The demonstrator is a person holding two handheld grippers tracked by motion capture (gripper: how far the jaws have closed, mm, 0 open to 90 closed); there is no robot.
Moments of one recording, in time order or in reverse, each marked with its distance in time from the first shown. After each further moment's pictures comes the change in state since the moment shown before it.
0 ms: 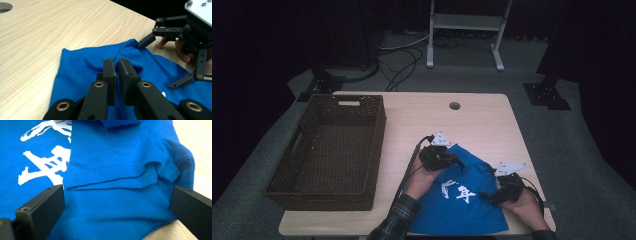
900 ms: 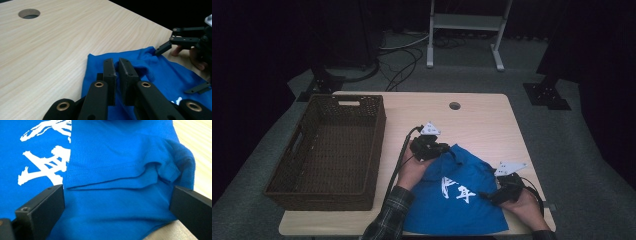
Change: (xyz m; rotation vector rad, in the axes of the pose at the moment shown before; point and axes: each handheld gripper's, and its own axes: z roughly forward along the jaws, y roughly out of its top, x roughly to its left) left arm 0.033 0.007 -0.016 -0.025 0.043 -0.029; right arm 0.000 0.000 0.000 -0.001 -0.001 -0.005
